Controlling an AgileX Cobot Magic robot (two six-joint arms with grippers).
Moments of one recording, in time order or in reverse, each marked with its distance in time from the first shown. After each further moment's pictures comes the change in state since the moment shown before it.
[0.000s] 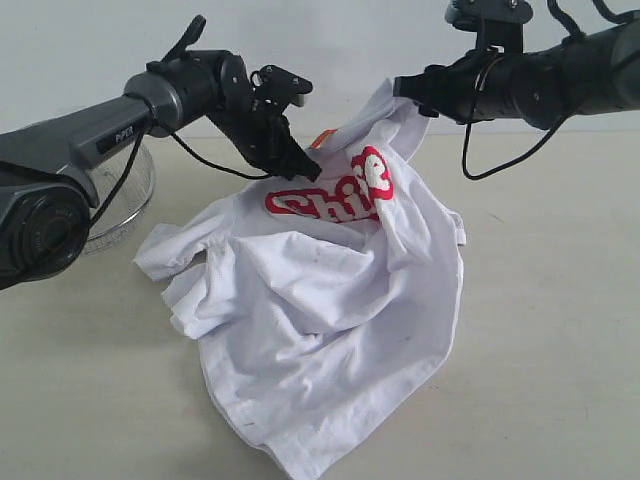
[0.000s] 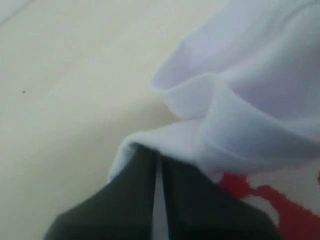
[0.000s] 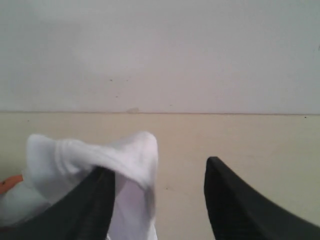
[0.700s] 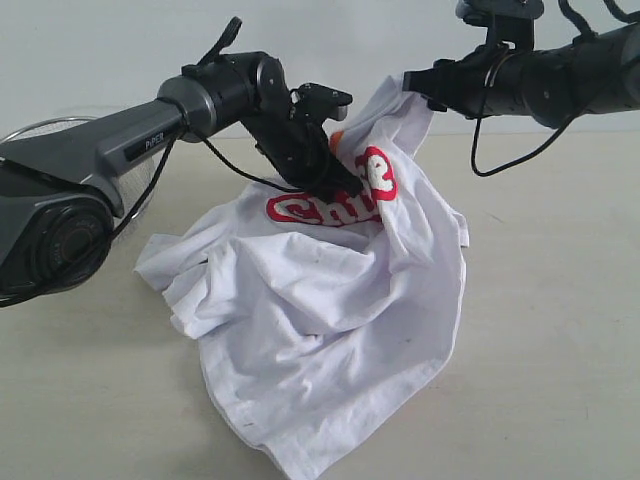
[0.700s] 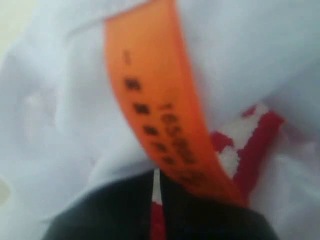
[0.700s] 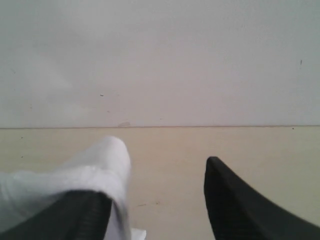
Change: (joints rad) left arm -0.084 -0.019 0.000 -0.091 0.117 -0.039; right arm -0.028 0.000 0.000 0.019 -0.034 -0.006
